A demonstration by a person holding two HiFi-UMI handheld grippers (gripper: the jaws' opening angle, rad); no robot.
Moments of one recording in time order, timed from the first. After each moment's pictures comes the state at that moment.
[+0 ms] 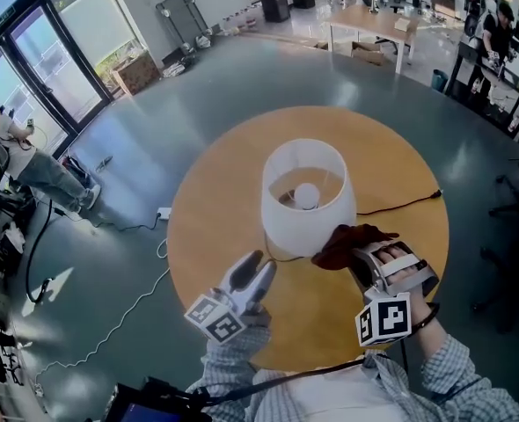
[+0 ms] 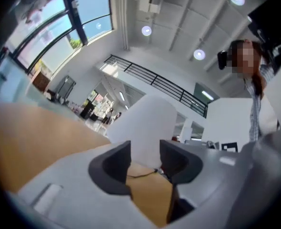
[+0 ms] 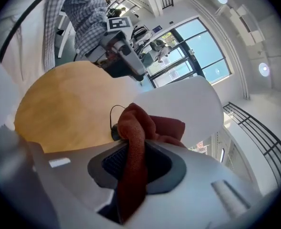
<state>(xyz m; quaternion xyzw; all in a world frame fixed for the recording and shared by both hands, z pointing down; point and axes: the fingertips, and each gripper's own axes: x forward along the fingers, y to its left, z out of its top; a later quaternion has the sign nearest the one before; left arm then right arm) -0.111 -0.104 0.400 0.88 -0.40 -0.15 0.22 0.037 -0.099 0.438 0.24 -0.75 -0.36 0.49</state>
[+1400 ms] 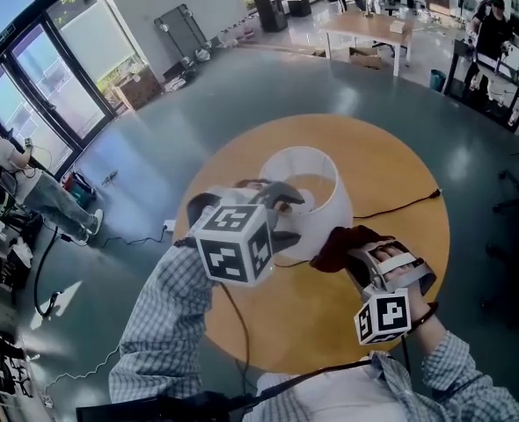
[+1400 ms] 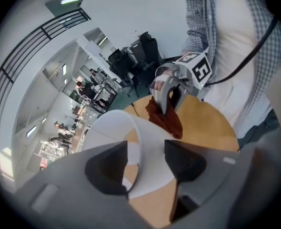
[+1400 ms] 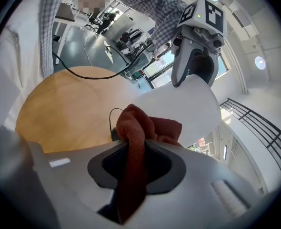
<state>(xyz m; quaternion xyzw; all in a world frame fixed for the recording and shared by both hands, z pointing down) -0.019 -0.140 0.343 0.81 -0.02 0.52 -0.27 0.034 -0.097 0.435 0.24 -0.77 -0.34 0.48</state>
